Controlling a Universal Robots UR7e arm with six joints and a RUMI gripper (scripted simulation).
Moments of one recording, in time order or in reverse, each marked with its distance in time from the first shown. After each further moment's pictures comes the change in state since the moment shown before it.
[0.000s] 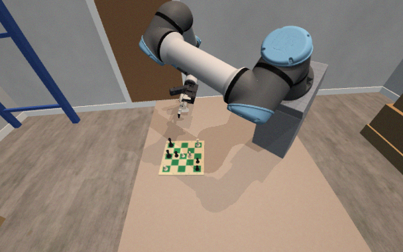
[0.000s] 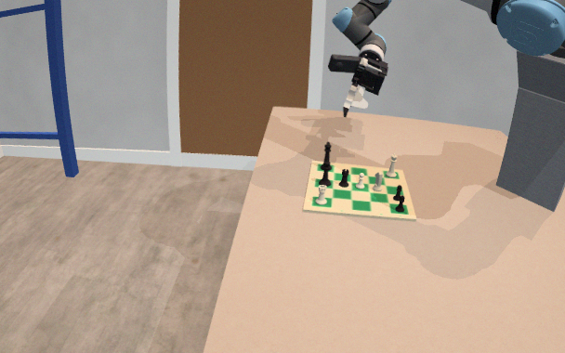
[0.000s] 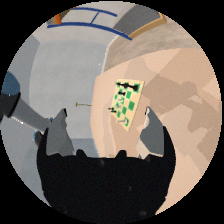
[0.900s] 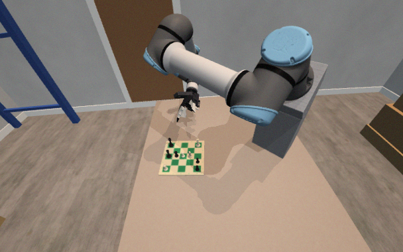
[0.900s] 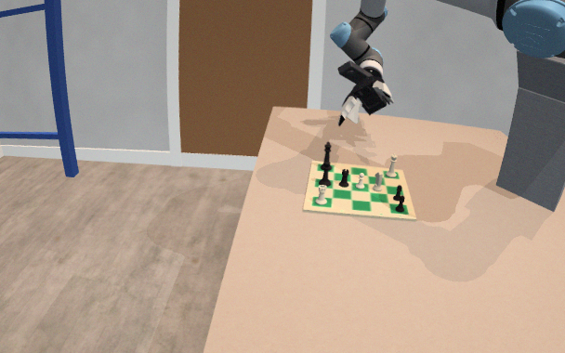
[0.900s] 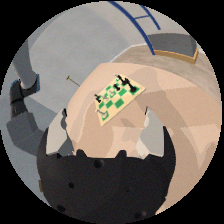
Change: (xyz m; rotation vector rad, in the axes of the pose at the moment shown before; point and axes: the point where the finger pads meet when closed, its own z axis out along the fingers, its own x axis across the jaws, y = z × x) arm 0.032 0.039 0.011 -0.083 -0.053 -0.591
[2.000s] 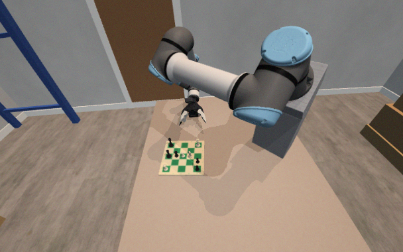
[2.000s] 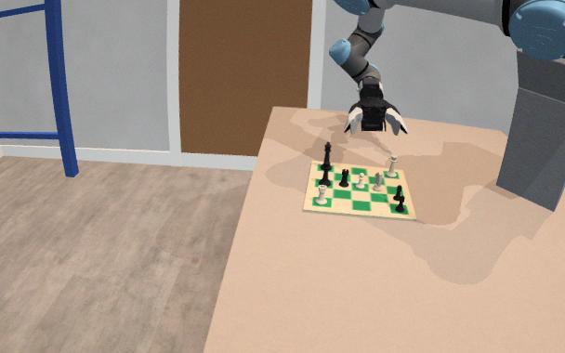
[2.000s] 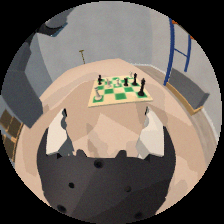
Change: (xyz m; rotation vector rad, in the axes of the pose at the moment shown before) arm 0.003 0.061 0.014 -0.036 -0.097 -0.641
